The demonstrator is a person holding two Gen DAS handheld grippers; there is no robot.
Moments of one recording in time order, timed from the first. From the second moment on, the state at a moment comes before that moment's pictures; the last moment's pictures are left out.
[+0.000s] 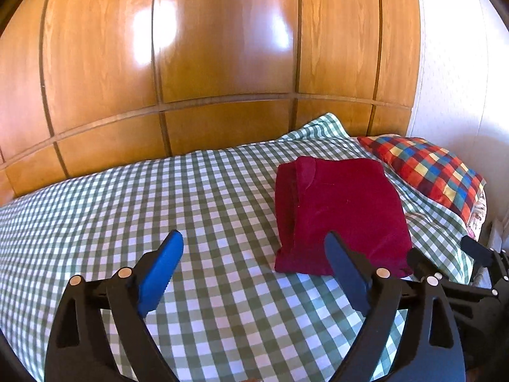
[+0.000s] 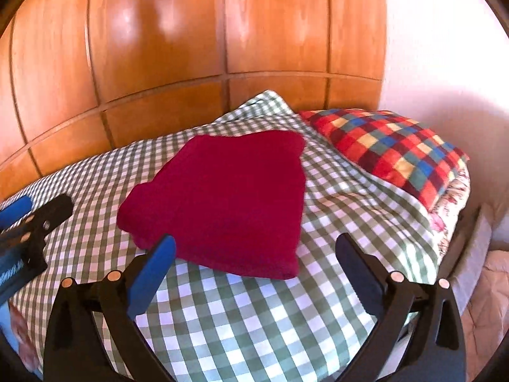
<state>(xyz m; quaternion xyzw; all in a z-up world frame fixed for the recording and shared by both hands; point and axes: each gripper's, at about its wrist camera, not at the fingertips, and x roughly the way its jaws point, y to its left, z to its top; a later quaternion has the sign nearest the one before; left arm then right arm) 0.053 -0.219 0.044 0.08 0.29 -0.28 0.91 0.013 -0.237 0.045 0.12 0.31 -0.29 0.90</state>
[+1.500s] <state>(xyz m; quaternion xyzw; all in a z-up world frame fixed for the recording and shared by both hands) 0.044 -0.198 0.046 0.08 0.29 -0.25 0.92 0.010 -0.215 0.042 0.11 0.32 -0.30 0.89</state>
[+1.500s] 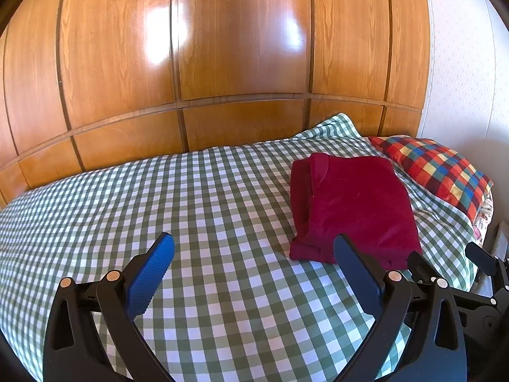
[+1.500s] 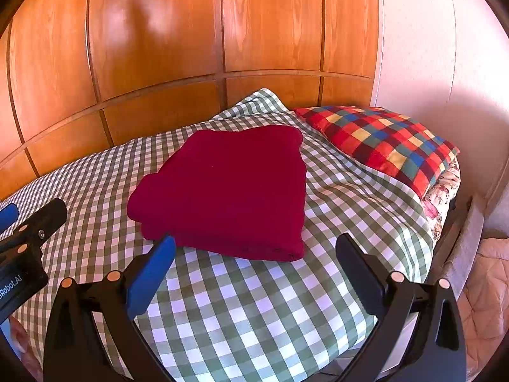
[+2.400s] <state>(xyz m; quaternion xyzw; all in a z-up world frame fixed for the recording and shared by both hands) 0.039 -0.195 0.052 0.08 0.28 -0.25 0.92 0.013 -0.213 0.041 0.12 0.32 -0.30 0.89</state>
